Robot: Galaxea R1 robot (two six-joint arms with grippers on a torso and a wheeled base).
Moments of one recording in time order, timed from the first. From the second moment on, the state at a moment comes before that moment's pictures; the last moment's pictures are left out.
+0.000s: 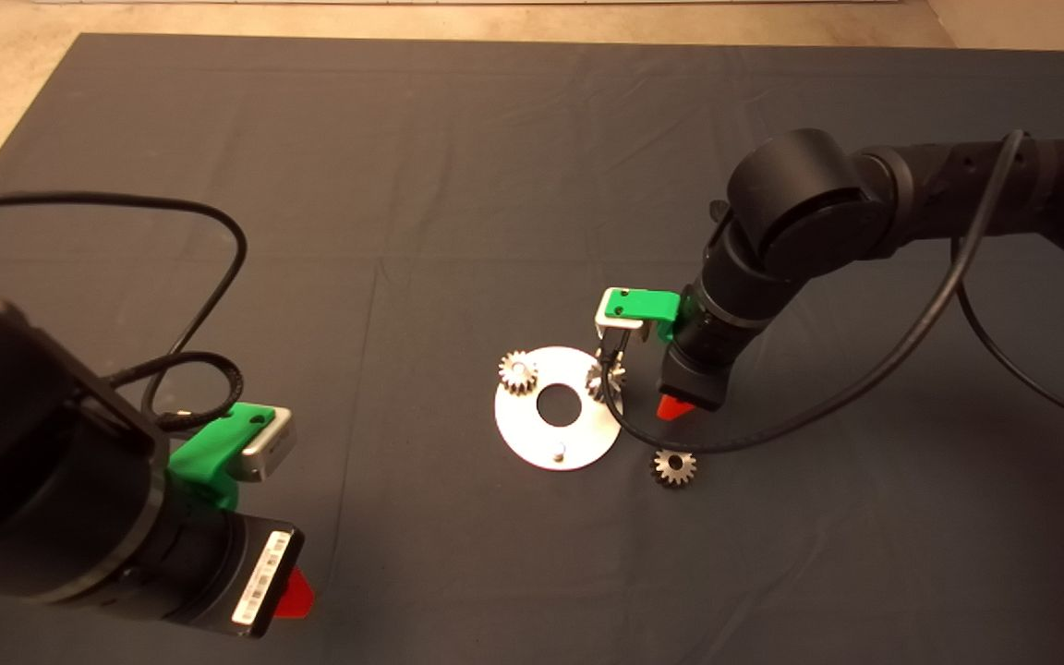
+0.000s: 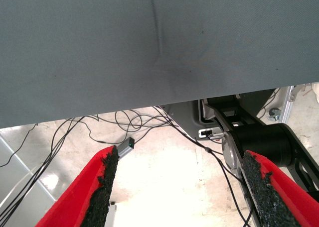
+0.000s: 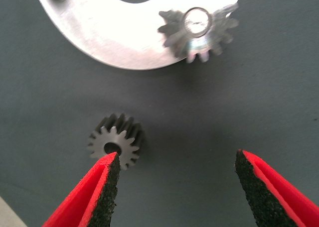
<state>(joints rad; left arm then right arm) -0.56 2.23 -0.35 0.00 1.53 -1.74 0.38 2.64 -0.98 -0.20 -1.53 0.50</state>
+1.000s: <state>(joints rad) -0.53 2.24 -0.35 0.00 1.53 -1.71 0.38 2.51 -0.66 -0.19 -1.53 0.52</state>
